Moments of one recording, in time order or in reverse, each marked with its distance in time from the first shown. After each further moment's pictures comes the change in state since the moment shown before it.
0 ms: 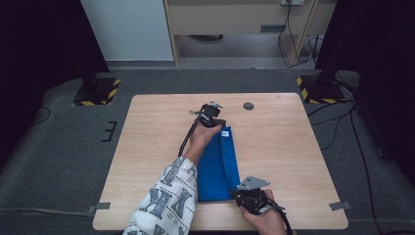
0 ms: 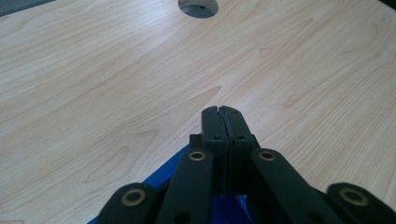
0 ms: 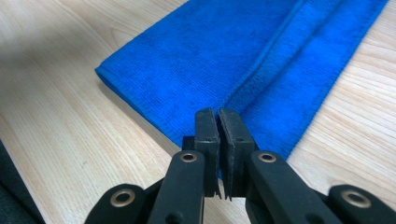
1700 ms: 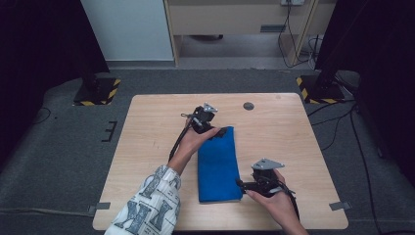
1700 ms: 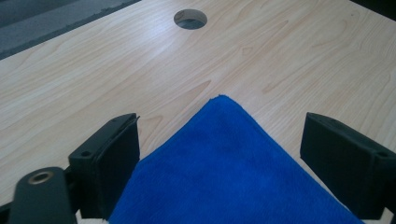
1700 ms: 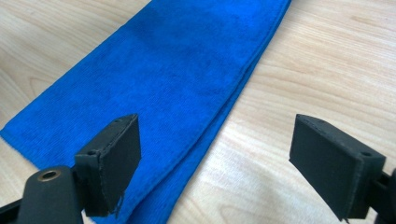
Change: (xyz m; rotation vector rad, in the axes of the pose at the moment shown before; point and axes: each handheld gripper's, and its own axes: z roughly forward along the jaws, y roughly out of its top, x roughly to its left) left arm -0.012 -0.016 -0.055 -0.043 0.034 0.106; right arm -0.058 0.017 0.000 -0.053 -0.094 0.120
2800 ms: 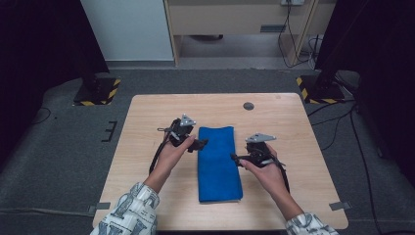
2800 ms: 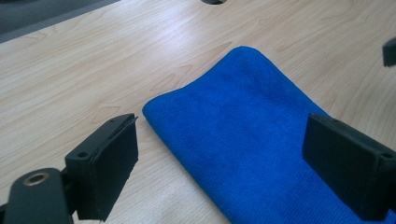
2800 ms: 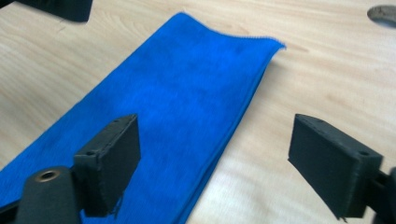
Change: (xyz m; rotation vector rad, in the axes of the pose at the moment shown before) left arm 0.016 -0.055 -0.051 -0.033 0.040 -0.023; right arm -0.034 0.064 0.043 -0.052 -0.009 -0.005
